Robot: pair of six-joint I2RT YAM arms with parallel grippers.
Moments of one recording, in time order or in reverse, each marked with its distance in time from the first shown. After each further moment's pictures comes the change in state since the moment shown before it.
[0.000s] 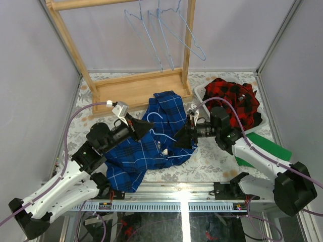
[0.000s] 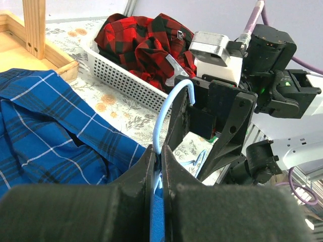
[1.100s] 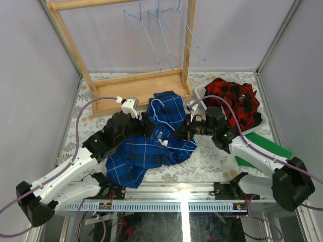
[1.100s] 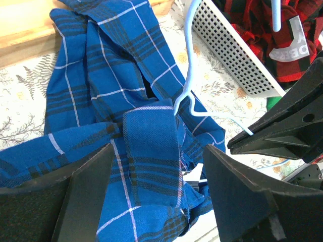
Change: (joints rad) left arm -0.010 0.208 0.131 -0.310 -0.308 -0.038; right arm 0.049 0.051 0.025 -0.008 0.279 0.019
